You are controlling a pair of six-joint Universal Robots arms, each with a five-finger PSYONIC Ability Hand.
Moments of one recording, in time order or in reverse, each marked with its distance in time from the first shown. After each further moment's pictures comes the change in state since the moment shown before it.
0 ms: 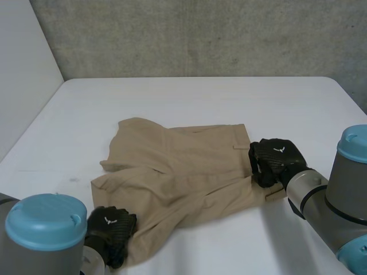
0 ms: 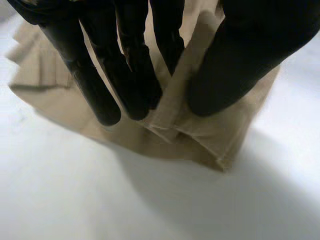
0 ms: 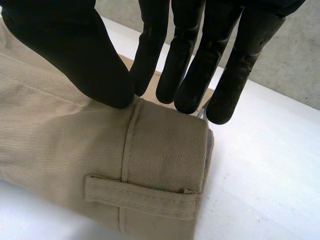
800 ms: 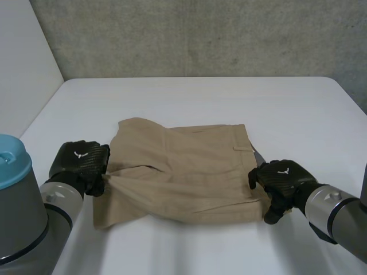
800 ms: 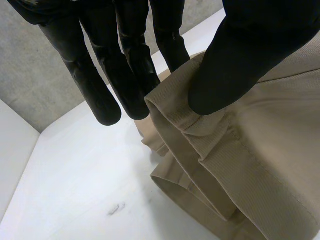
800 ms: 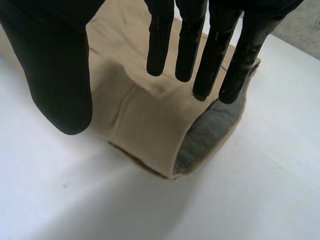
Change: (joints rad) left arm 0.170 0.133 0.131 0.079 -0.009 0.064; right arm -0.085 -0.129 0.062 0.299 -0.159 -0.235; left_hand 0.115 0.184 0.184 0.188 0.155; right_hand -0.453 -0.623 -0.623 -0.637 -0.600
